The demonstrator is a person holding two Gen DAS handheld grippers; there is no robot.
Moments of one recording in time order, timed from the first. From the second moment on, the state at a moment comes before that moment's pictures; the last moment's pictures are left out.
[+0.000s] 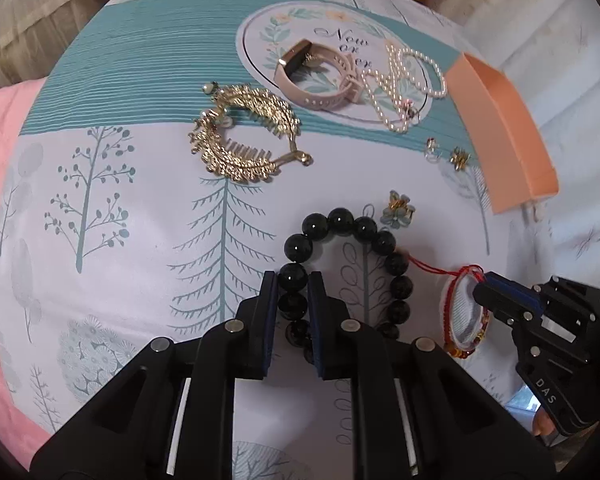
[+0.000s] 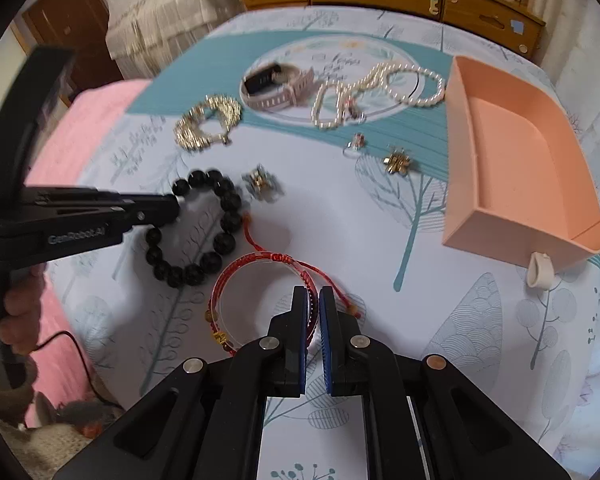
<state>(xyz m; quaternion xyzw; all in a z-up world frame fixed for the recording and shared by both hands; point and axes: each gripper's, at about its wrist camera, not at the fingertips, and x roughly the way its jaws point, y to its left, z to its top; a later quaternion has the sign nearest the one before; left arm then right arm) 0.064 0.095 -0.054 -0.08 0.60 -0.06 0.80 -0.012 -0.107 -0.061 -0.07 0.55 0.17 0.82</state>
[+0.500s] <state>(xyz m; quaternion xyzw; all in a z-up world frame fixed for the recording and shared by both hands) 0.065 0.037 0.056 -0.06 0.49 -0.11 0.86 0.012 -0.208 0.018 0.06 0.42 0.07 0.90</state>
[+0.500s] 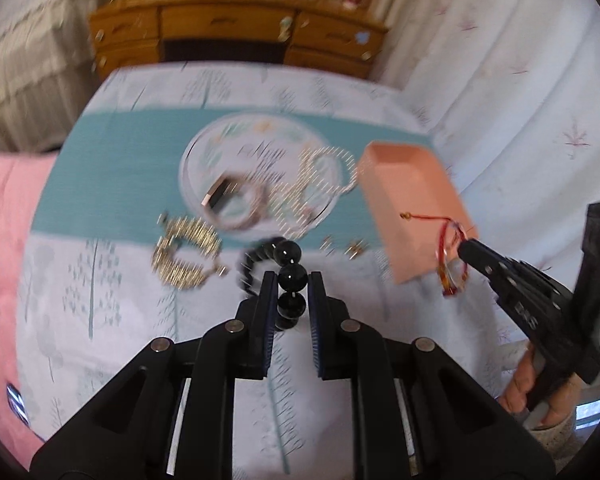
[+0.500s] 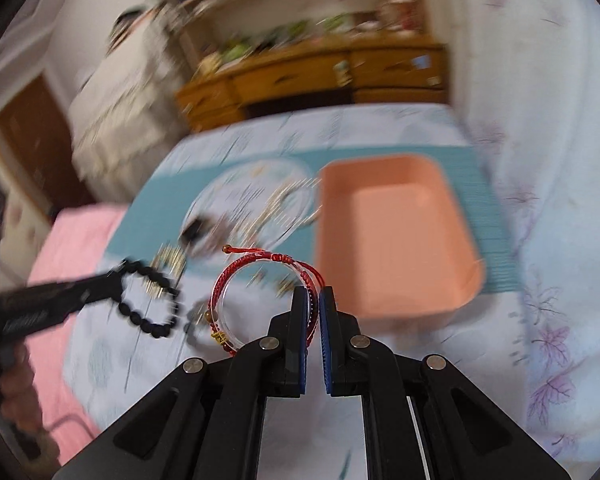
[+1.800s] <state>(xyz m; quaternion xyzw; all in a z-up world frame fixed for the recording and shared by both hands) 0.200 -0.164 0.020 0.00 0.46 -0.20 0.87 -0.003 -0.301 -0.006 0.10 0.37 -0.03 0.92</state>
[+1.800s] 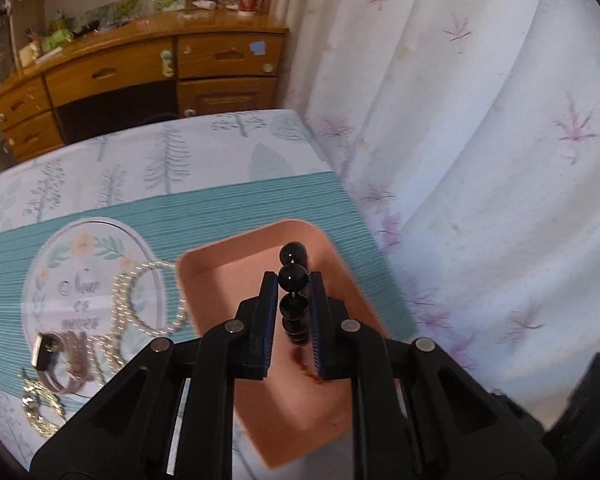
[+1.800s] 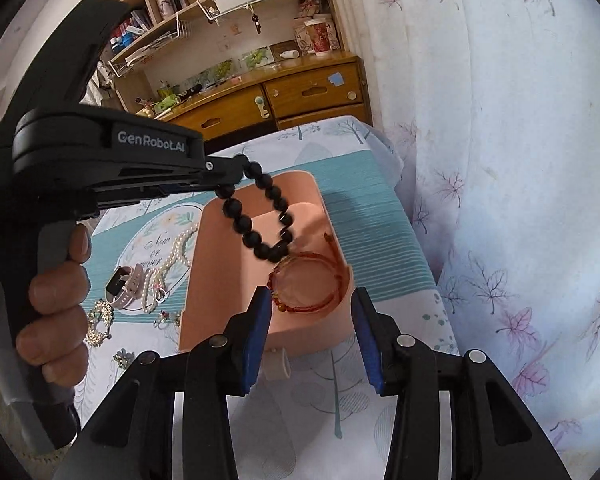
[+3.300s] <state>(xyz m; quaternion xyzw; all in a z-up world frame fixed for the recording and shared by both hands) 0.051 0.069 0.014 -0.08 0.48 -0.05 0.87 -0.040 -0.190 0.003 0.02 0.39 0.04 0.92</state>
